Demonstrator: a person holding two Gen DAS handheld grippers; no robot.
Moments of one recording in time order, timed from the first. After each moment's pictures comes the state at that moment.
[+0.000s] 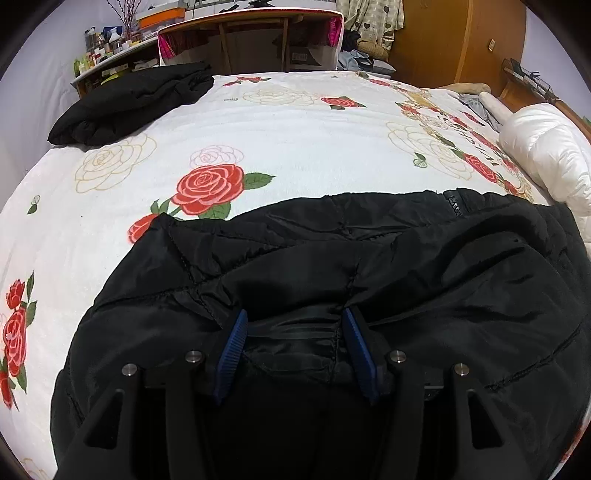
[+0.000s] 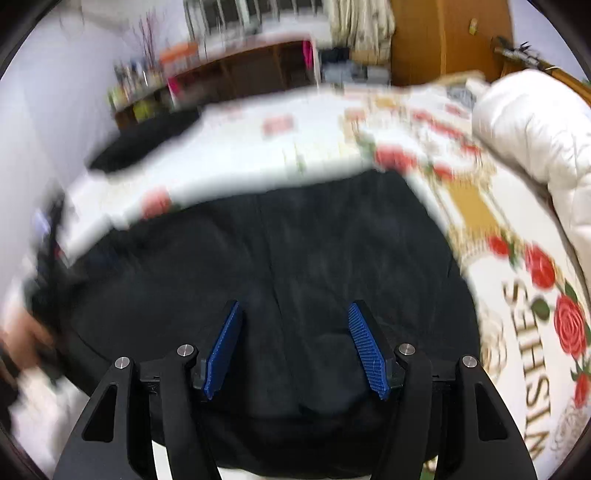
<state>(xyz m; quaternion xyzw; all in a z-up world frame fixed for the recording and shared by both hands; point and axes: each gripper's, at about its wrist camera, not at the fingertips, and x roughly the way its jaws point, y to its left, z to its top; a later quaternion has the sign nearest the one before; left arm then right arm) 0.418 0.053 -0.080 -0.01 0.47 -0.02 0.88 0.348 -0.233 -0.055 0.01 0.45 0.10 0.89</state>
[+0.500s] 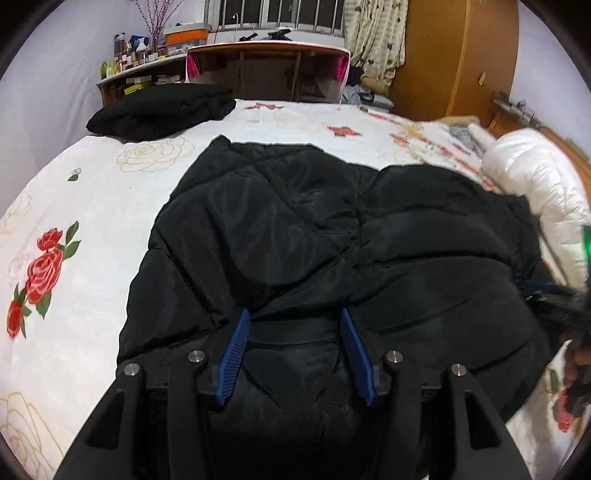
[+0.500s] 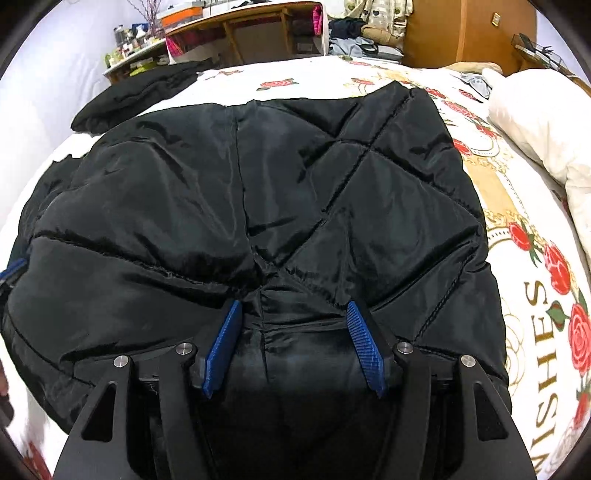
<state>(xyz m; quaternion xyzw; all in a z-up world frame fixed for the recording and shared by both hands) 0.317 0.085 -0.068 -0.04 0.42 -0.01 0.91 0.378 -0.227 -0.090 -0.02 0.48 0.10 0.87</state>
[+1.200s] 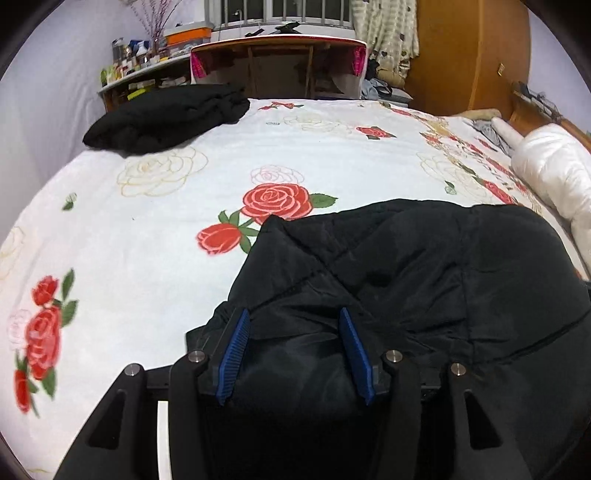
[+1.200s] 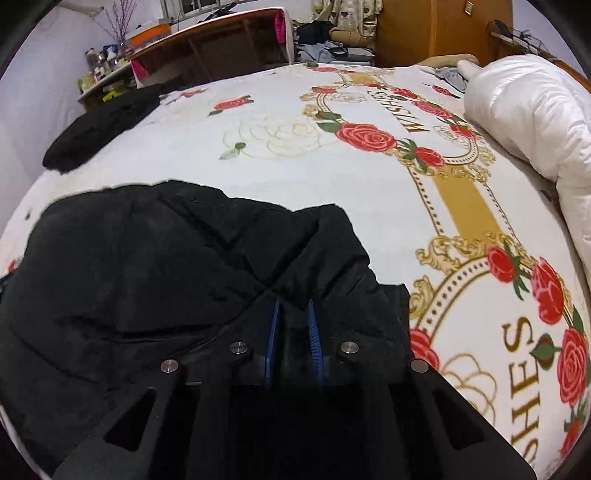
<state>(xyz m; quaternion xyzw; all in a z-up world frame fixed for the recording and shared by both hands) 0.400 0.121 -0.081 -0.02 0.42 0.01 0.91 0.438 -0.283 -0.096 0.01 0.46 0.07 0.89</state>
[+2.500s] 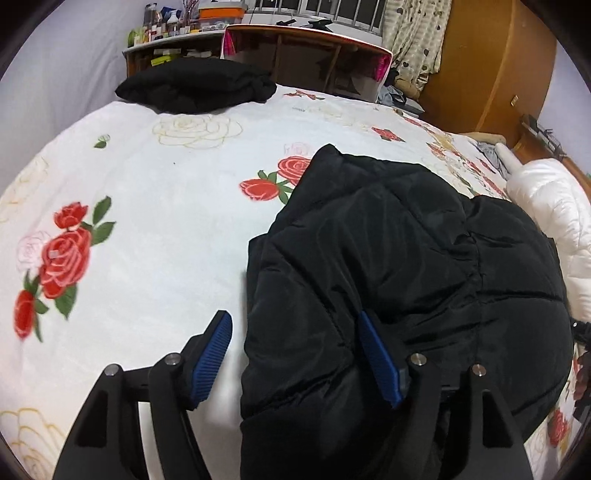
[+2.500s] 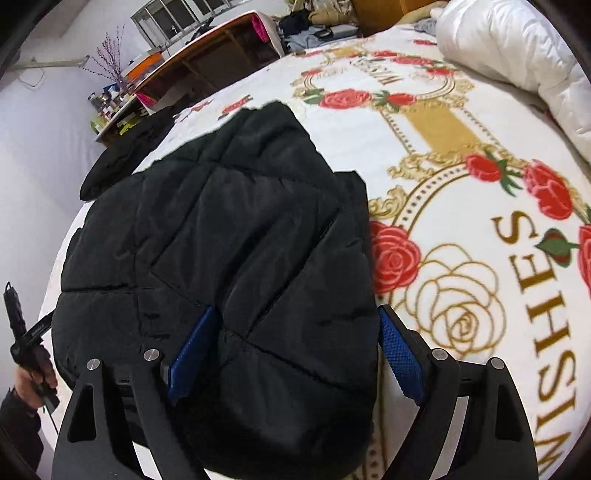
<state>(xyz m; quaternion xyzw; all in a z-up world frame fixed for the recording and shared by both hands) 0.330 0.166 -0.076 -0.10 0.43 0.01 0.90 0.376 -0.347 -0.096 0.14 0.48 0.13 0.85</state>
